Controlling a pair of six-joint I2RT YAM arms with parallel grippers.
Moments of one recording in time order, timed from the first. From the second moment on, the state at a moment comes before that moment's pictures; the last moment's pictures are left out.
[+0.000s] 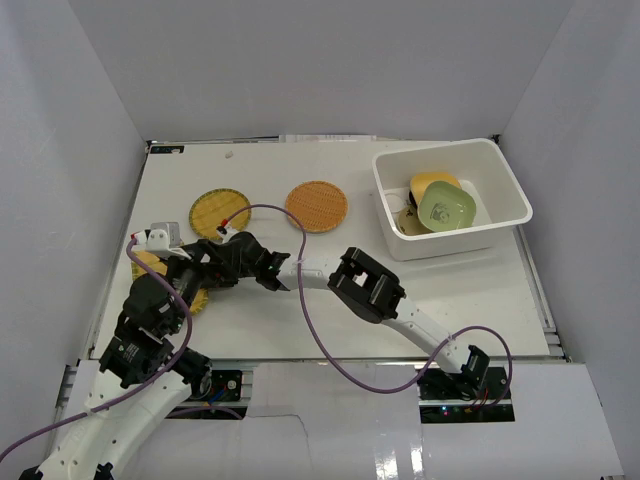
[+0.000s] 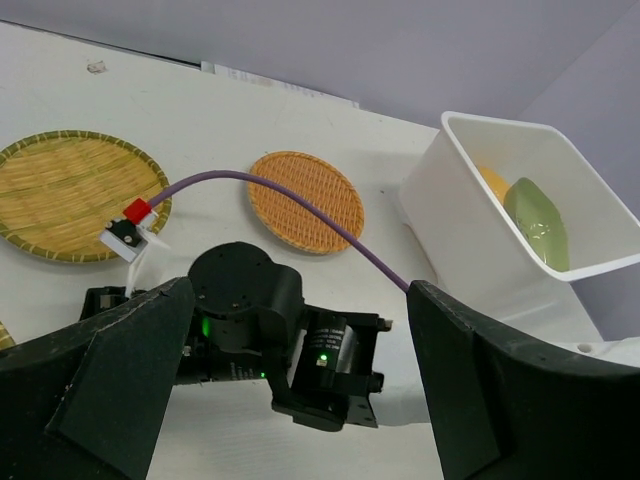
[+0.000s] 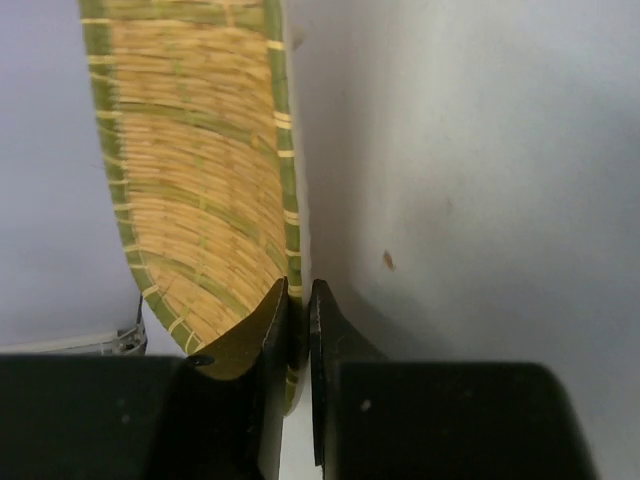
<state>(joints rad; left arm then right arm) -0.53 0.36 0.68 -0.35 -0.28 -0.42 1.13 2.61 1.96 0.28 -0.32 0.97</state>
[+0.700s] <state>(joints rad) -0.53 0.85 0.93 -0.18 -0.17 -0.59 0.65 1.24 0.98 0.13 -0.06 0.58</state>
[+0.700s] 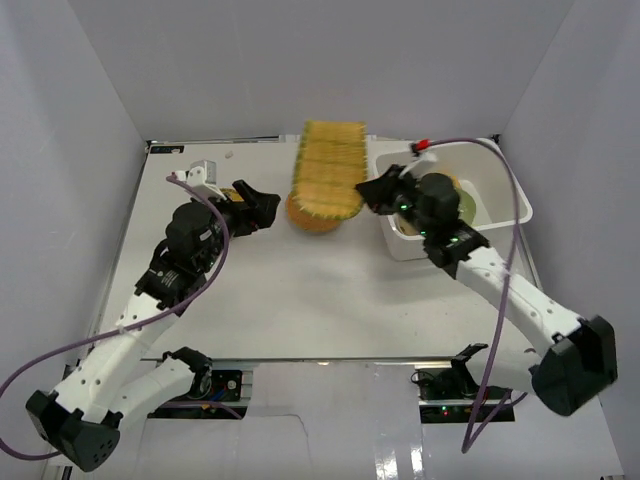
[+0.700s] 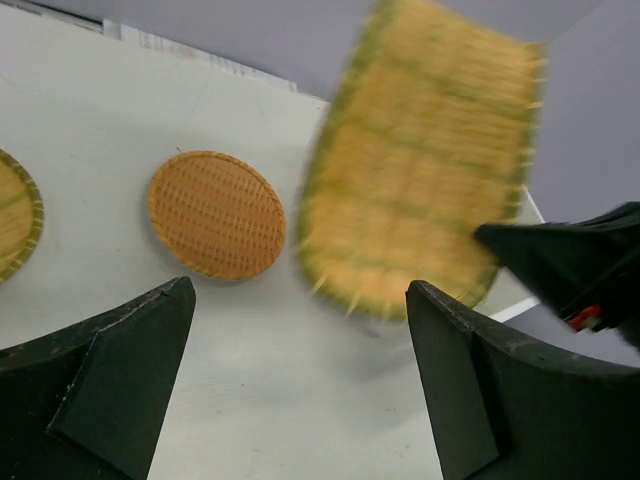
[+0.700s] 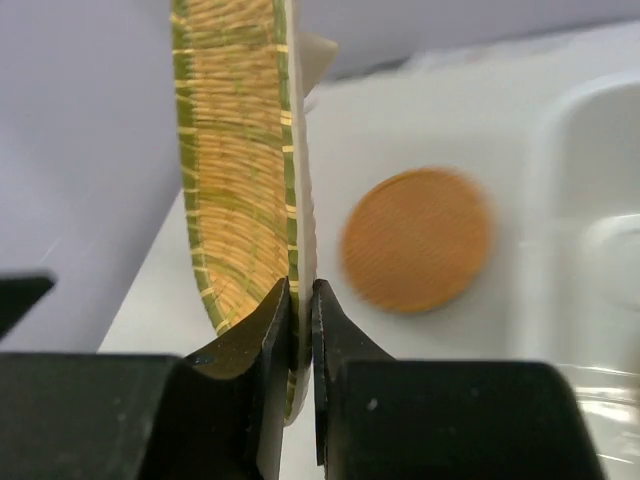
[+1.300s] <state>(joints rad) -0.22 1.12 0.54 0.00 -0.11 -0.93 -0.23 1.14 0.84 -0.17 -0.36 0.47</state>
